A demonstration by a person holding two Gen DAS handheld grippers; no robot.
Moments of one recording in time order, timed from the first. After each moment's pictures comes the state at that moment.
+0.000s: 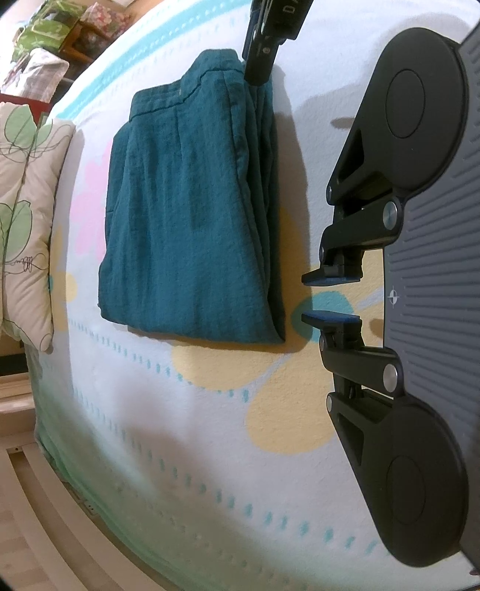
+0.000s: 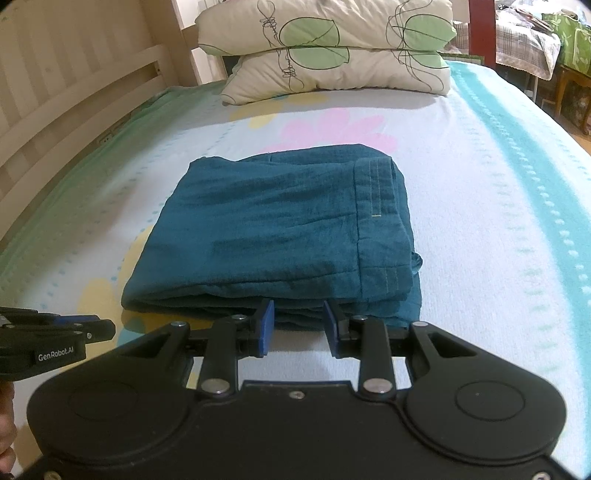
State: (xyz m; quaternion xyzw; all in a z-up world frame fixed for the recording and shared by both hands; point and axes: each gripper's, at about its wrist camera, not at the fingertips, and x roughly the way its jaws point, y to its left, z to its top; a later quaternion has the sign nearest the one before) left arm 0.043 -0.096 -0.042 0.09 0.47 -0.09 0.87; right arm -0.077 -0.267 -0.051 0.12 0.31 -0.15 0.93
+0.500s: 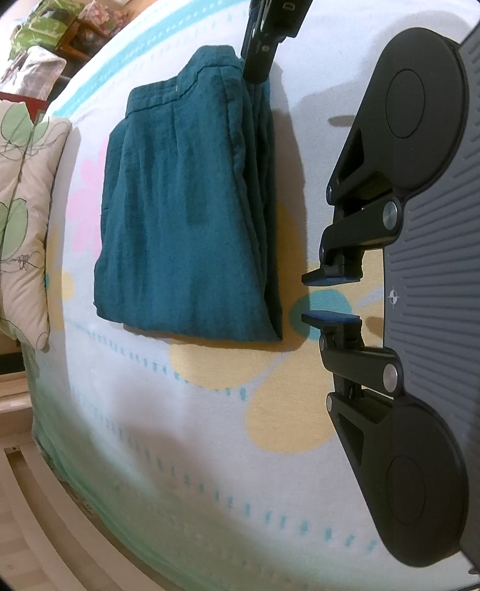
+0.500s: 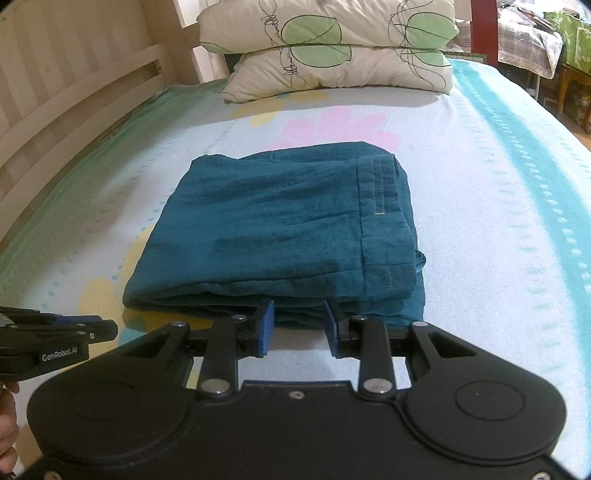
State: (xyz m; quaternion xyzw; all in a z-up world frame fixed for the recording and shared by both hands) left arm 0.046 -0.096 -0.044 0.09 0.48 -0.09 0.87; right arm -0.076 -0.268 -0.053 0.12 0.31 -0.14 0.93
